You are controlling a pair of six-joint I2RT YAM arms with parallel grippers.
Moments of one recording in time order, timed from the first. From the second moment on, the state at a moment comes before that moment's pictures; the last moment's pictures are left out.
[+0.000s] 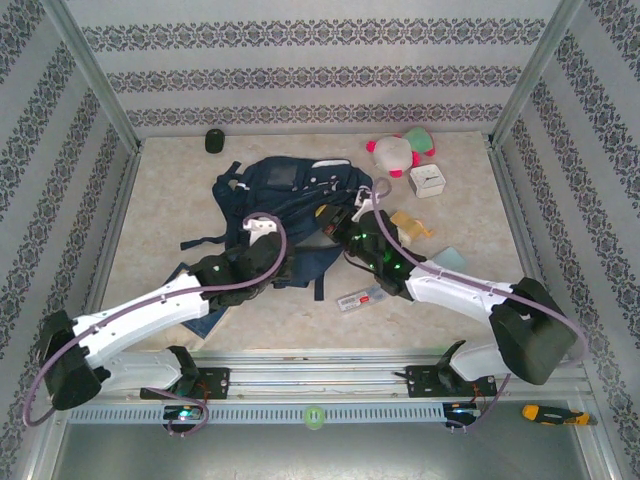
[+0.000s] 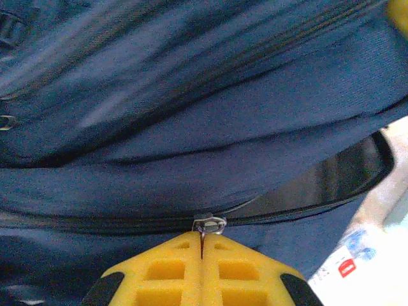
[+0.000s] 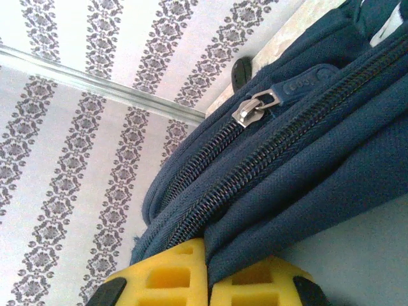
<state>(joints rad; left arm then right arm) -0.89 1.16 0.94 -0.63 -0.43 -0.78 0.70 1.38 0.72 0.47 -0.01 1.20</state>
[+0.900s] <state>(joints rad) -0.57 1.10 0.65 -0.33 0.14 -0.31 0.50 1.01 0.62 0.10 -0.44 0.50</state>
